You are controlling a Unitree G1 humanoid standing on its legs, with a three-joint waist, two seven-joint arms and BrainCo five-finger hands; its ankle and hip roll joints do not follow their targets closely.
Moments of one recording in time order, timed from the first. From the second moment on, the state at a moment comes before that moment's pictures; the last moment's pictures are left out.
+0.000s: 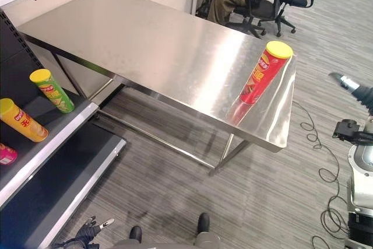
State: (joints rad) left arm 0.17 0.29 0.00 0.98 -0.13 -0.07 0.08; right arm -0.05 -0.80 -0.43 0.02 0.05 -0.11 -0.30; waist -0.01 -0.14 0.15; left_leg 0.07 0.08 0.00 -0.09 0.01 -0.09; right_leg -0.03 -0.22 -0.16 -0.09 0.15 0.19
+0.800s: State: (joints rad) left arm 0.22 0.29 -0.04 0.96 -0.14 -0.06 0.05; right arm -0.33 -0.97 -0.15 0.29 0.28 -0.08 -0.21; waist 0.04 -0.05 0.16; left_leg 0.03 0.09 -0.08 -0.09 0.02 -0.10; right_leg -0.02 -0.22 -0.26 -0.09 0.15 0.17
